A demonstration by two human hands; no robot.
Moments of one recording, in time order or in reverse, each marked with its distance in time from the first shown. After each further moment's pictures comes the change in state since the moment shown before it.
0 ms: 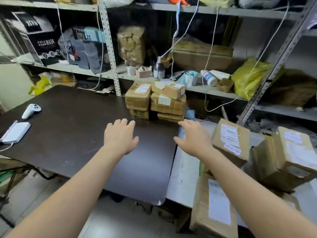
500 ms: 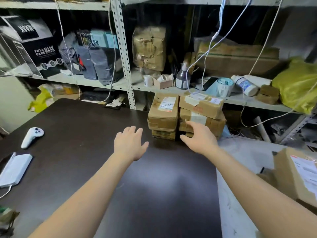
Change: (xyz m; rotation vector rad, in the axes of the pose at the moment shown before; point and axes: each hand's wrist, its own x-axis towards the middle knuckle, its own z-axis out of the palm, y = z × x) left_hand 0.191 -0.138 0.079 -0.107 -0.087 0.028; right_hand 0.222 -0.097 0.072 0.213 -0.037 0.184
